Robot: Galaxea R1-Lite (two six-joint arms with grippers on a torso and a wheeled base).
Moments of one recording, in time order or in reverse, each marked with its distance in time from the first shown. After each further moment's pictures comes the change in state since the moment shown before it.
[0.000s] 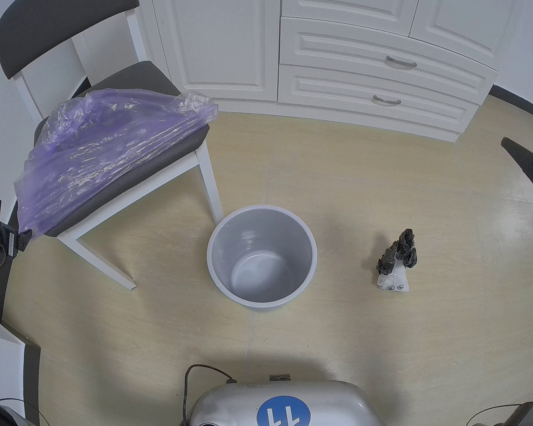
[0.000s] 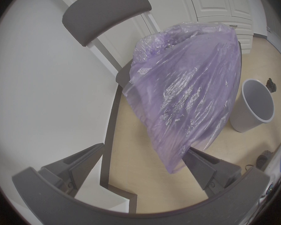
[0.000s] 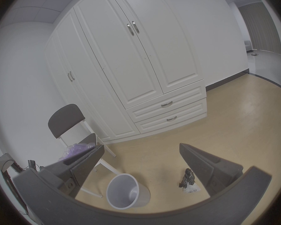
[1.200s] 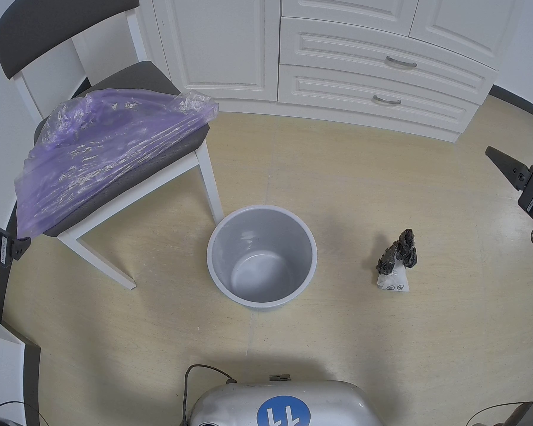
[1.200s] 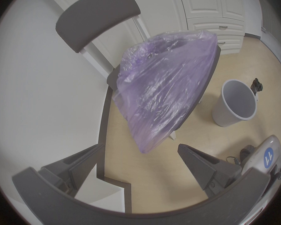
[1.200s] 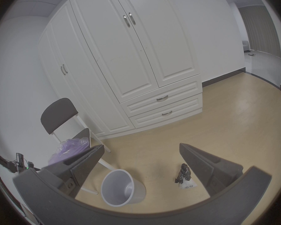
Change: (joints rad) left arm -0.055 -0.208 -0.068 0.376 -0.001 0.014; right arm 0.021 0.074 -0.006 0.001 -0.061 -0.002
